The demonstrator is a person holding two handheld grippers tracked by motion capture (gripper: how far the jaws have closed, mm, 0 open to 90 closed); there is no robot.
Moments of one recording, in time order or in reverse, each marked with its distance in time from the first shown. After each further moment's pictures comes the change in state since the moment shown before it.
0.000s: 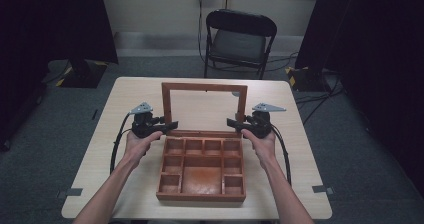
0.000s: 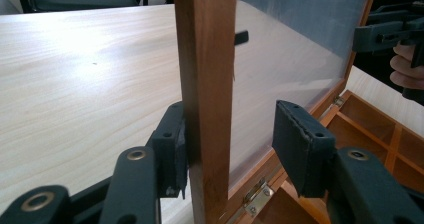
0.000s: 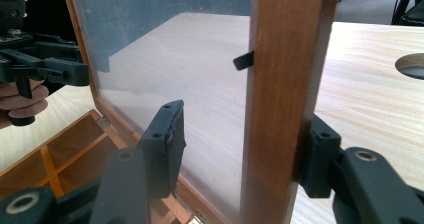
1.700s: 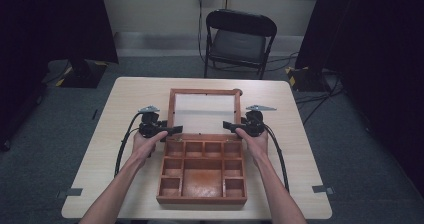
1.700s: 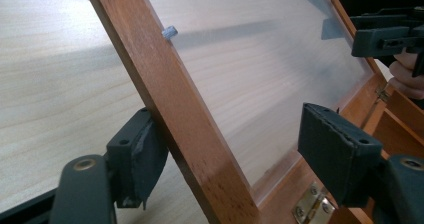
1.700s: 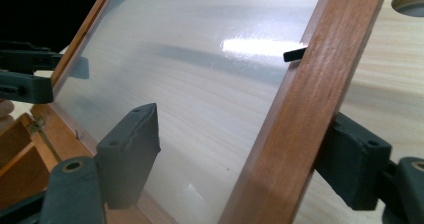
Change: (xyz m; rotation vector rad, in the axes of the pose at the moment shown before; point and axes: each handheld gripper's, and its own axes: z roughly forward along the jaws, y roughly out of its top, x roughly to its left) left arm 0.017 -0.016 0.032 0.110 0.012 -0.141; right arm -0.023 -0.019 0.037 0.101 -0.068 0.111
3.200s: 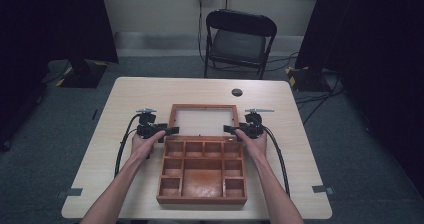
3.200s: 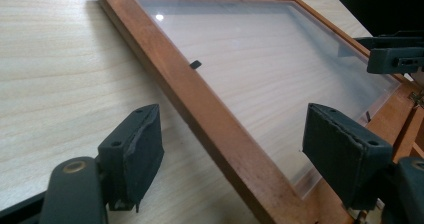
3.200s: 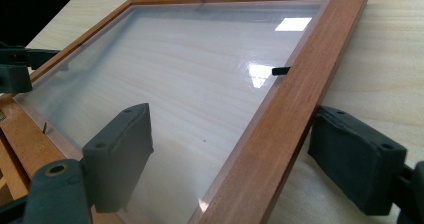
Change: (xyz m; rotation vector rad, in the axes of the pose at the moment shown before) left arm 0.018 -0.011 0.002 0.034 0.045 -0.124; right arm -0.012 -0.012 0.013 0.098 -0.031 0.108
